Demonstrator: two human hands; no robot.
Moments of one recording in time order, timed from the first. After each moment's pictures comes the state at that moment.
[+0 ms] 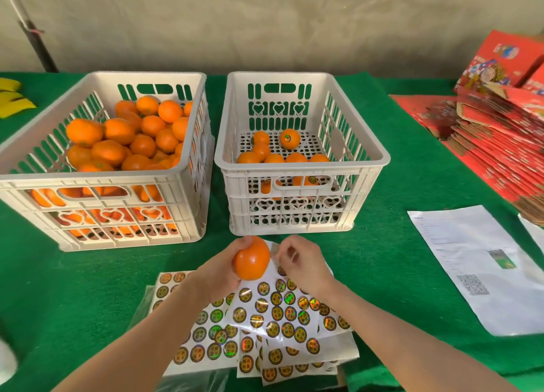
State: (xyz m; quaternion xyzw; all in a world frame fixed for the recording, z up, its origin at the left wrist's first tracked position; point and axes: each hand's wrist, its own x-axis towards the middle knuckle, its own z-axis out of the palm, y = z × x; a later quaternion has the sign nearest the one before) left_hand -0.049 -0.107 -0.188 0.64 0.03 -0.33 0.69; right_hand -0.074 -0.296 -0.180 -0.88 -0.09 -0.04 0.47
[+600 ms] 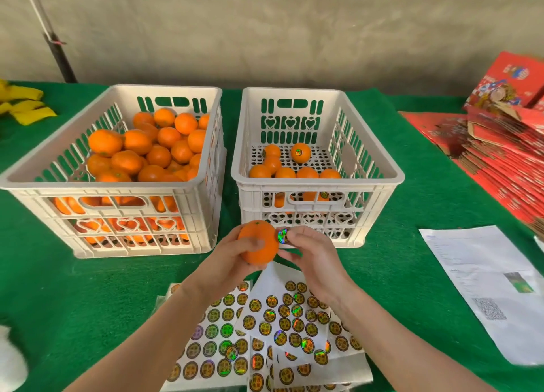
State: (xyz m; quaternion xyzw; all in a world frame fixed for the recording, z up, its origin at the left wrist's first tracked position) left_hand -0.044 -0.103 -0.133 0.51 0.01 -0.27 0.82; right_hand -0.071 -0.265 -0.105 -0.57 0.07 0.07 0.81
